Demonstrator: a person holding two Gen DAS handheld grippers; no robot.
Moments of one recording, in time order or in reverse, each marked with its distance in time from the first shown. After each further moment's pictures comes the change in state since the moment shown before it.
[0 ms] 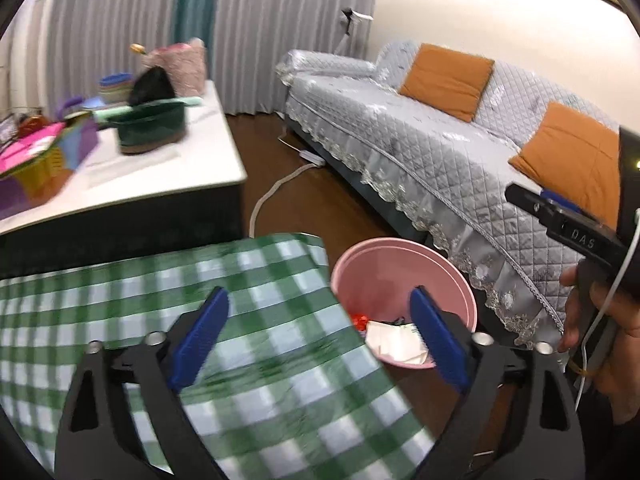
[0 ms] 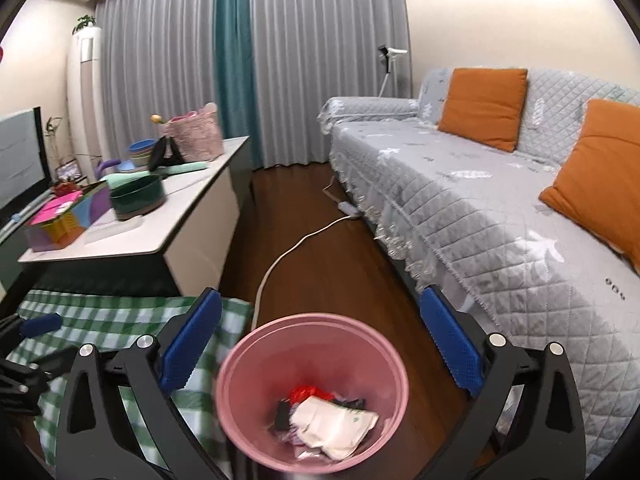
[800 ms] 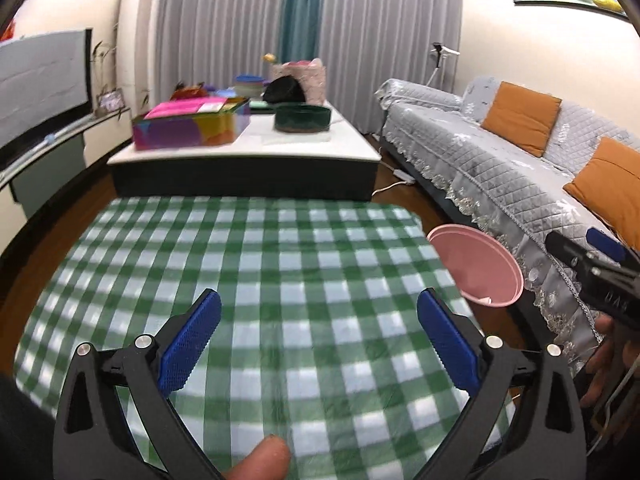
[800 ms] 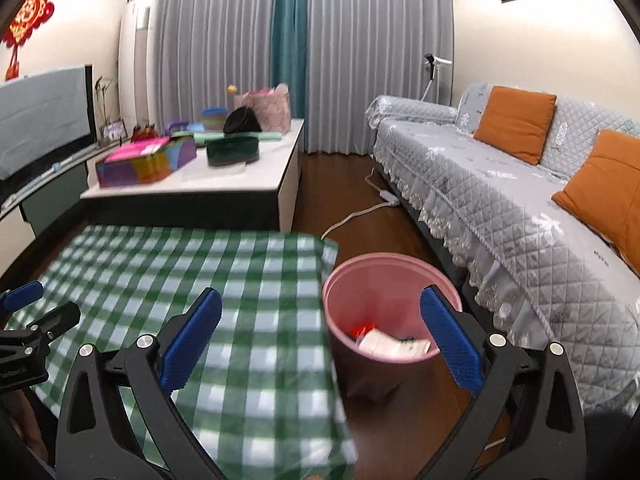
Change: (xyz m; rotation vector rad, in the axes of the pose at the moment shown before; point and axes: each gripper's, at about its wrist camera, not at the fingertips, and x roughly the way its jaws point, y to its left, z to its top) left arm -0.150 0.045 -0.114 -0.160 -0.078 0.293; right arm -0.129 0.125 -0.088 -0.138 0.033 0.060
